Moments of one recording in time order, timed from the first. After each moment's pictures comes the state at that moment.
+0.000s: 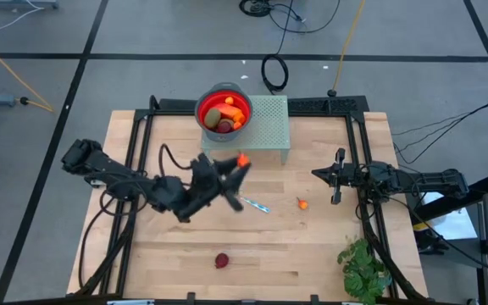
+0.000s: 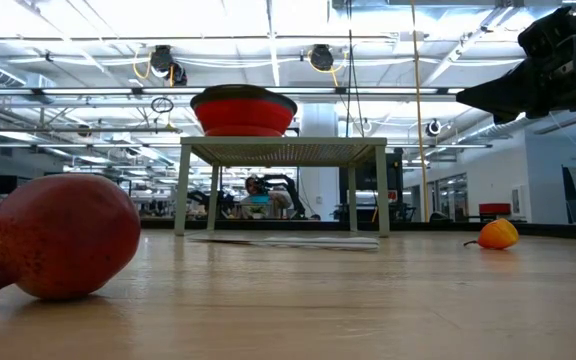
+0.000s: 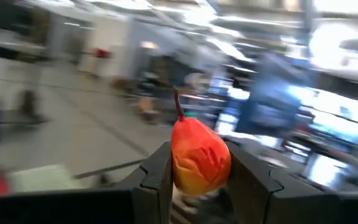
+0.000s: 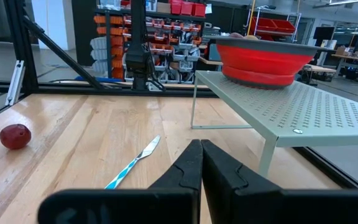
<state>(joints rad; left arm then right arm) -0.40 1.56 1.24 0.69 -0.98 -0.05 0.03 0.09 0.05 0.04 0.18 -0.07</state>
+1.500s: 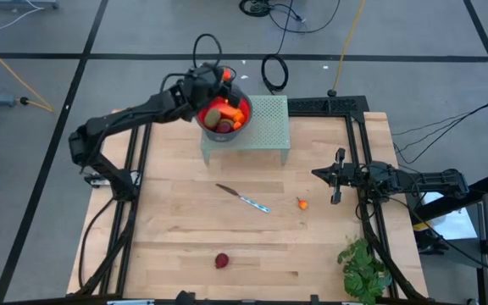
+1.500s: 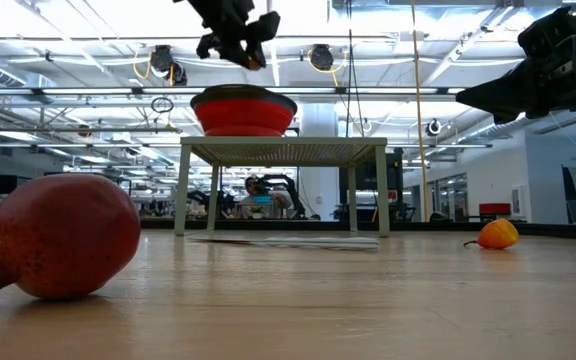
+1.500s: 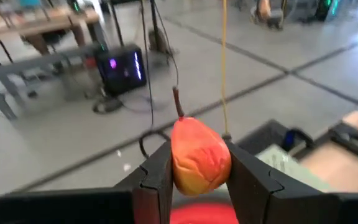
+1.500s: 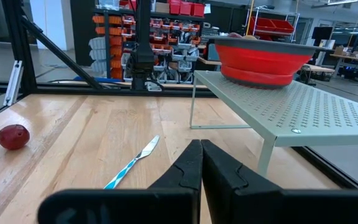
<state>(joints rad) 0.44 1.57 1.53 -0.28 -0.54 -0.14 0.03 0.09 0.05 0.04 0.19 -0.06</state>
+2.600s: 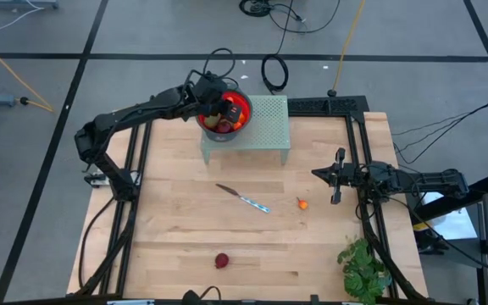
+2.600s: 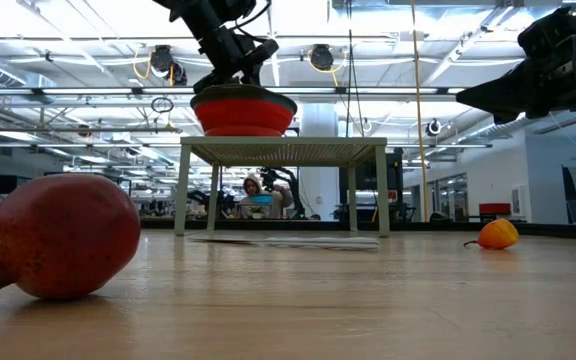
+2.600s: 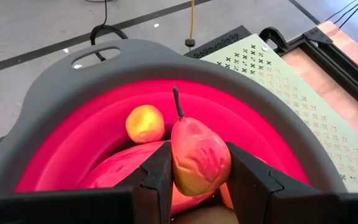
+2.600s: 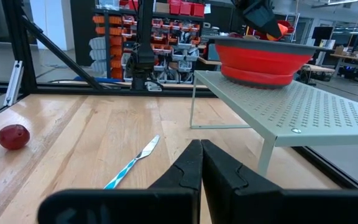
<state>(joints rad) 0.50 1.63 1.53 -0.61 -0.21 -0.43 0.03 0.09 0.05 0.04 0.19 -0.06</state>
